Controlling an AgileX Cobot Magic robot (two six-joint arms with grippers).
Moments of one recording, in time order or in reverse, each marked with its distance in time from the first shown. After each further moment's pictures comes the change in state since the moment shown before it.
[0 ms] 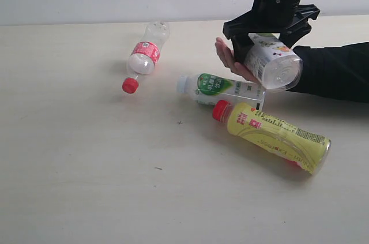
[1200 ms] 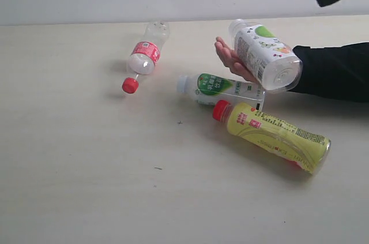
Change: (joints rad) left arm 0.000 0.000 0.000 0.000 0.000 0.000; right arm 0.000 -0.731 0.377 0.040 -0.046 -0.039
